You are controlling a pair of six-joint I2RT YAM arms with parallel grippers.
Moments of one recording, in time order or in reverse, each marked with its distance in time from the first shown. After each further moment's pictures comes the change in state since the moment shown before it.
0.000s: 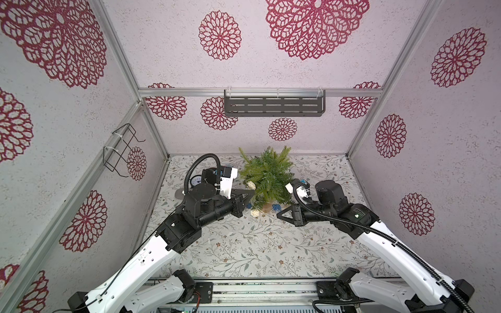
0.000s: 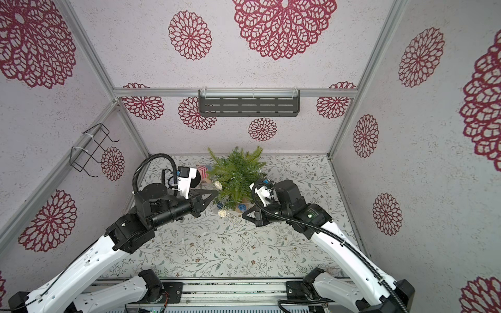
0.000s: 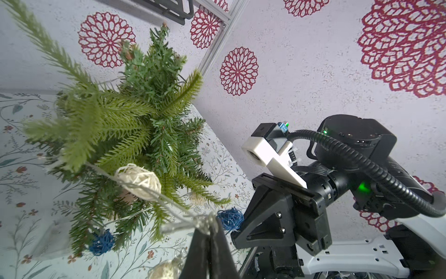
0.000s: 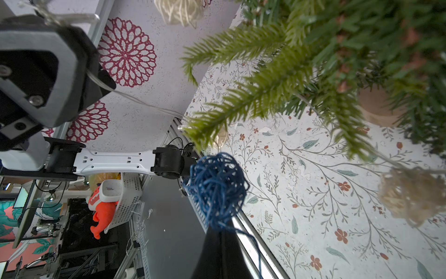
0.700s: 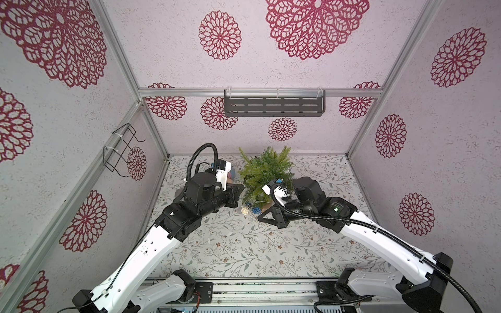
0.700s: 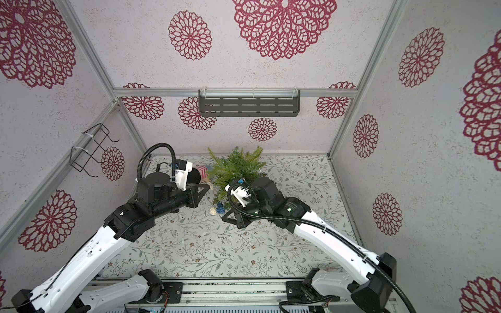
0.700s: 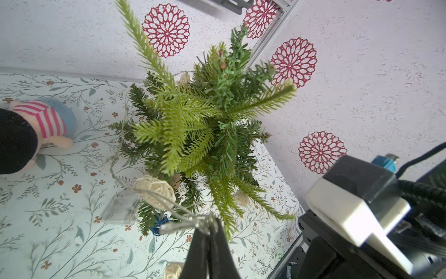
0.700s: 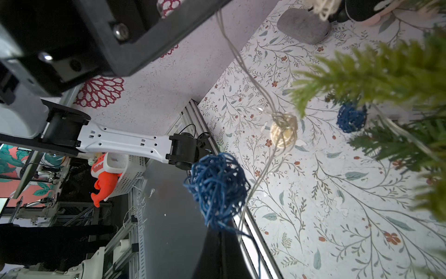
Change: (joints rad) left arm 0.117 0.084 0.108 -0.191 -0.063 0.045; right arm 0.209 0.201 0.156 0.065 0.037 -0.072
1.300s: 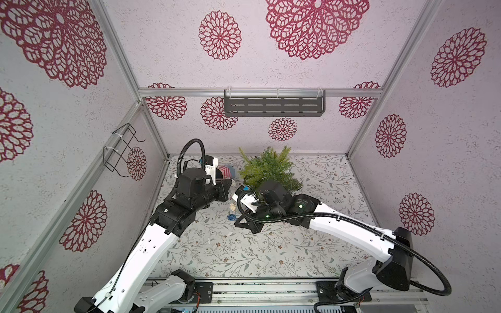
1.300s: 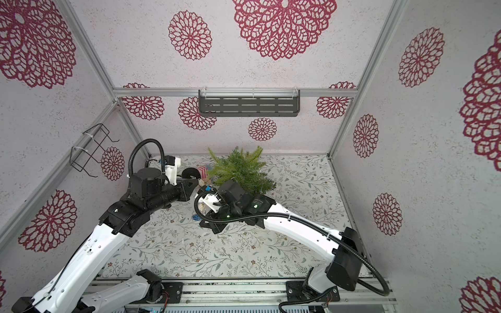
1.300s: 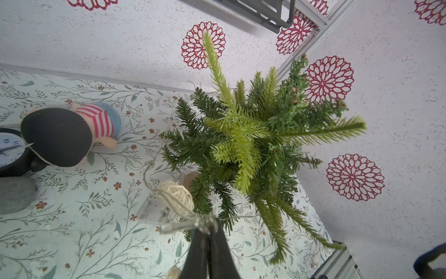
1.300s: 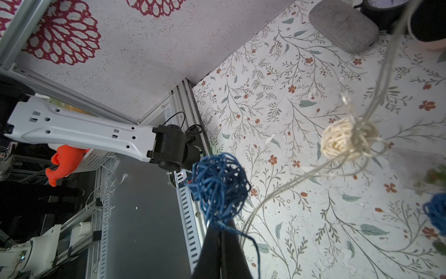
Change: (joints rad) left arm 0.164 0.000 0.000 -0.020 0.022 0.022; right arm 0.171 0.284 0.187 0.034 0.114 -0.148
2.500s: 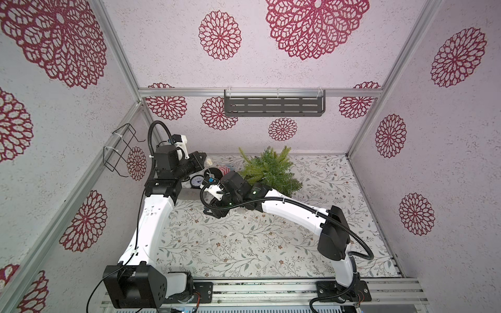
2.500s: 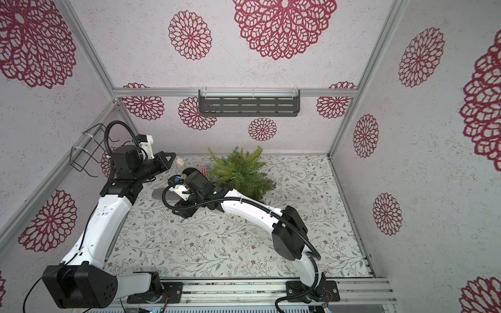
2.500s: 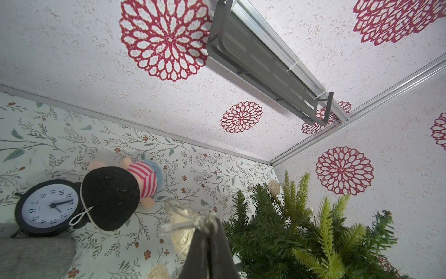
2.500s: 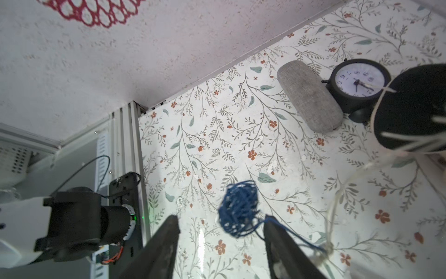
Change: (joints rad) left arm 0.449 0.270 0.085 0.283 0.298 -0.046; right arm 0.020 0.512 0.511 0.006 0.162 -0.168
